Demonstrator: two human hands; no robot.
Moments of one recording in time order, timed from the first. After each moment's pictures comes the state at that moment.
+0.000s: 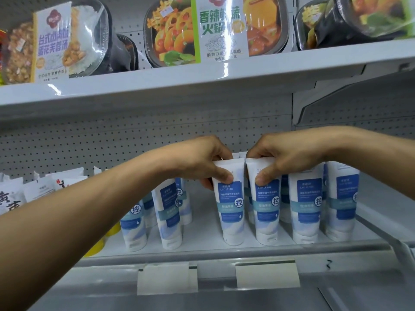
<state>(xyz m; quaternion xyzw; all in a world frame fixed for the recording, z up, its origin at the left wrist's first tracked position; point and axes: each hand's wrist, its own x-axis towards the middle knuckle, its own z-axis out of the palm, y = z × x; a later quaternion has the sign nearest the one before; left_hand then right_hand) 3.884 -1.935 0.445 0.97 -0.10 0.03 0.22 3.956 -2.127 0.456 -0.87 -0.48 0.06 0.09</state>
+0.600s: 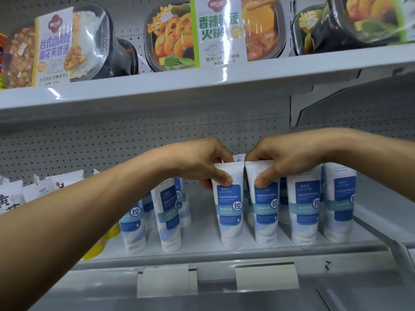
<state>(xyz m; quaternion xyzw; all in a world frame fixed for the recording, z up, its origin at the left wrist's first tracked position) 3.884 -1.934 0.450 0.98 -0.11 0.01 0.19 3.952 -2.128 0.457 -0.87 -0.48 0.06 0.09</state>
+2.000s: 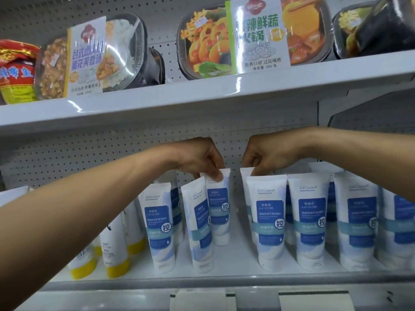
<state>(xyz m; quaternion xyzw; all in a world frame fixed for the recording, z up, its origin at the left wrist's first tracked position) 3.913 -1.848 0.471 0.99 -0.07 0.03 0.14 3.981 -2.042 0.473 -0.87 -0.50 0.04 0.07</state>
